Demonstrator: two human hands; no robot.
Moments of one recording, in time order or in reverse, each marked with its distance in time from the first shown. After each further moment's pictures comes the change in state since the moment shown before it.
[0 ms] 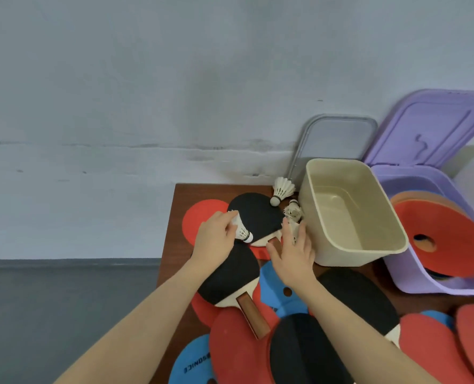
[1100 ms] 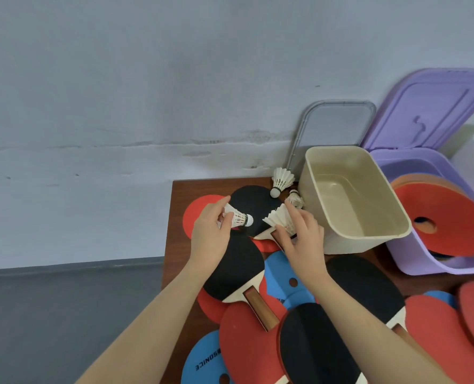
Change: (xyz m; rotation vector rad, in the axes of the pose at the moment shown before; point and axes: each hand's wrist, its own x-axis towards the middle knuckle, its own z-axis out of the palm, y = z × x) left_hand -0.009 0.004 -0.019 -0.255 0.104 -0.105; right_hand -0.012 -0.010 -0.019 0.283 0.399 -0.288
